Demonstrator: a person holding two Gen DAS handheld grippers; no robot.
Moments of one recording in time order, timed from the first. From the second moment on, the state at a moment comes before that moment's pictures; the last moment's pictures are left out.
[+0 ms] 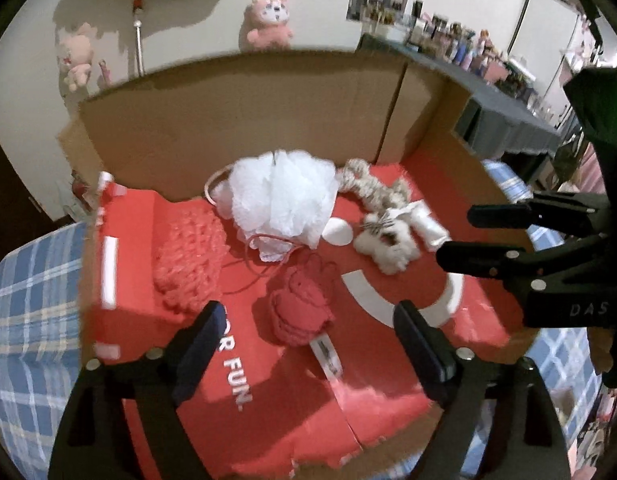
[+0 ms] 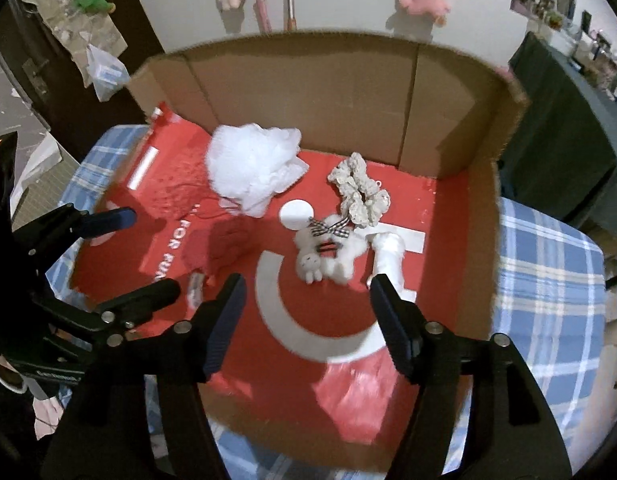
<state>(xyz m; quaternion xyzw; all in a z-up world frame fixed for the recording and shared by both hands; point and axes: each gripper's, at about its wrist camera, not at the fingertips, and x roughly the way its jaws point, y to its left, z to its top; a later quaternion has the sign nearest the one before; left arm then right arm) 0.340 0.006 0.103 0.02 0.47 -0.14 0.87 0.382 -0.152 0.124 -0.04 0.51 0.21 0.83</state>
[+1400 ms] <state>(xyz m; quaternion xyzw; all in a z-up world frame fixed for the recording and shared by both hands) 0.017 0.016 0.193 0.01 0.13 -0.10 0.99 0.022 -0.194 0.193 -0.03 0.16 0.14 0.98</state>
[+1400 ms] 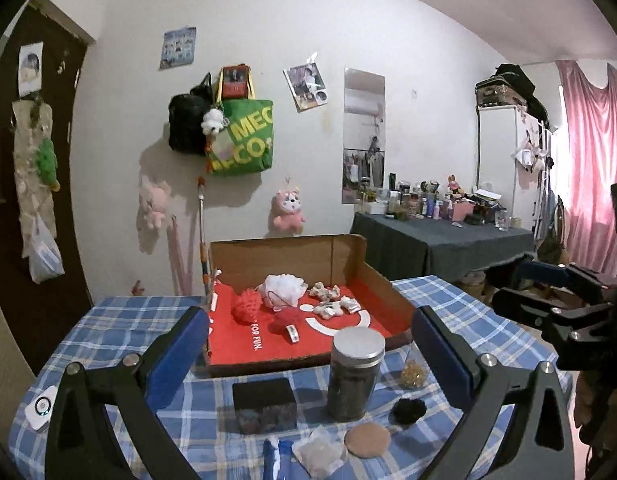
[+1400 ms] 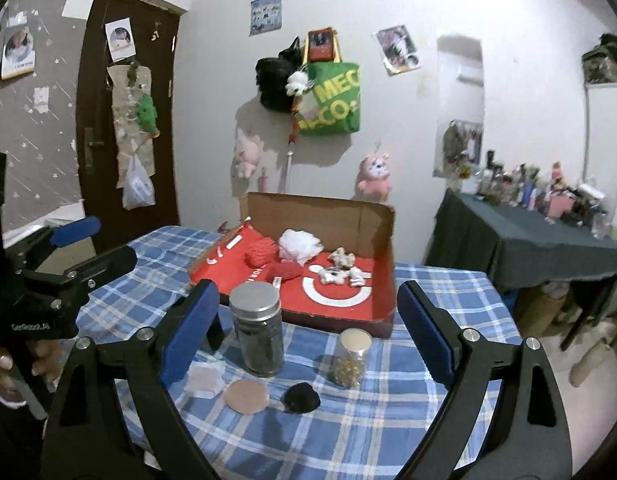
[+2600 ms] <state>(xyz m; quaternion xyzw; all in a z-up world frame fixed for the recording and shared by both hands) 0.009 0.012 0.042 -0.01 0.22 -0.05 0.97 0.015 -0.181 0.034 -0.03 0.23 0.05 0.97</state>
